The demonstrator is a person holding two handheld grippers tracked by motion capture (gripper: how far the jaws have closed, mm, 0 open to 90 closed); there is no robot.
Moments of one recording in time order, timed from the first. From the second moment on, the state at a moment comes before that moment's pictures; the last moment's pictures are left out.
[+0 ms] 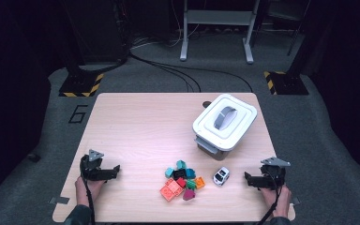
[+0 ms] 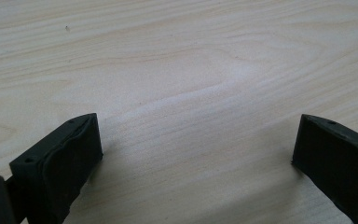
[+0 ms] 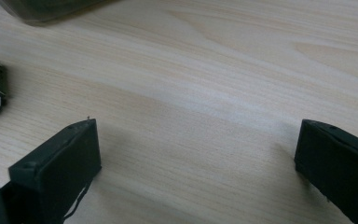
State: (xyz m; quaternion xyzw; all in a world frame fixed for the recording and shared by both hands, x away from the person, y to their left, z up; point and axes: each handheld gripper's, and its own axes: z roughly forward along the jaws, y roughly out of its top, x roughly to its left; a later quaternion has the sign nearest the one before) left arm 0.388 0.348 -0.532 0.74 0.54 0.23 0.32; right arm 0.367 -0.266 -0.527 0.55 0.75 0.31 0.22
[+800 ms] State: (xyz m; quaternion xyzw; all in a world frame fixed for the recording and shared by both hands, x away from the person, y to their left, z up) left arm 0.388 0.348 -0.531 0.75 0.54 0.23 0.32; right arm 0.390 -0.253 -0.436 0.50 0.75 0.37 0.23
